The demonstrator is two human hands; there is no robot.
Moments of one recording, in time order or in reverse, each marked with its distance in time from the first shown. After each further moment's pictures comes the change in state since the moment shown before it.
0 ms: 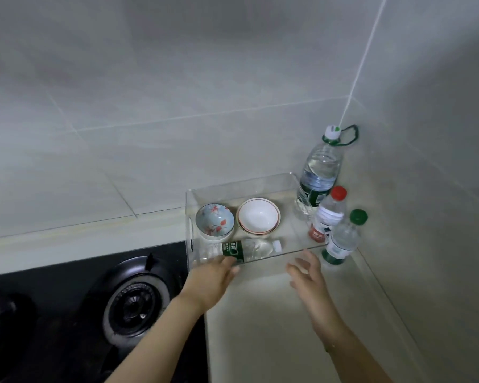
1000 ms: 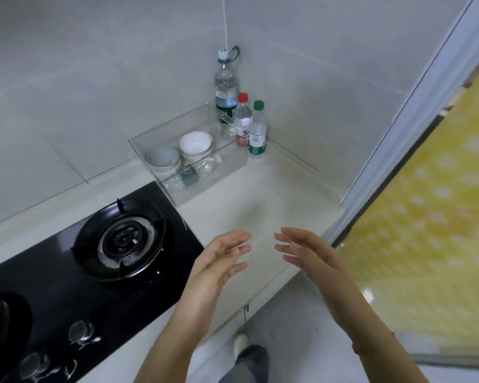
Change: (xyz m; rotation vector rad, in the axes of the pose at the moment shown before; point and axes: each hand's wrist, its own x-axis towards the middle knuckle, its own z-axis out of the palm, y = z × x) left_hand -0.314 0.053 0.003 -1.512 -0.245 0.139; right_hand -0.360 0.087 -0.003 0.221 0.205 -0.191
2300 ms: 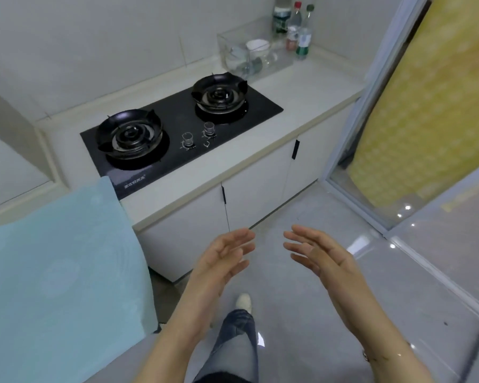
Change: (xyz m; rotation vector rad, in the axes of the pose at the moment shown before) left_hand -0.609 -0.124 -0.209 0.062 -0.011 -0.034; right_hand -0.588 0.183 0.215 0.004 0.002 0.033
